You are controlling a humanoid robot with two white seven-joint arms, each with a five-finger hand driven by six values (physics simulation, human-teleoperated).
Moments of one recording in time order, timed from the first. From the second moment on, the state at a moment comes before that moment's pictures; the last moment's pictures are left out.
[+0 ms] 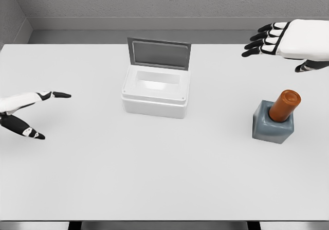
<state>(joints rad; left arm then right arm) -0.39 1.06 -0.60 -1.35 0.33 -0.61 -0.61 -0.95 -1.16 0.73 -1.71 0.17 -0.61 0.61</state>
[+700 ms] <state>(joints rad) -0.74 0.78 -0.70 -0.97 0.73 -0.51 -0.61 -0.91 -1.33 0.79 -1.73 0.19 -0.61 0.61</state>
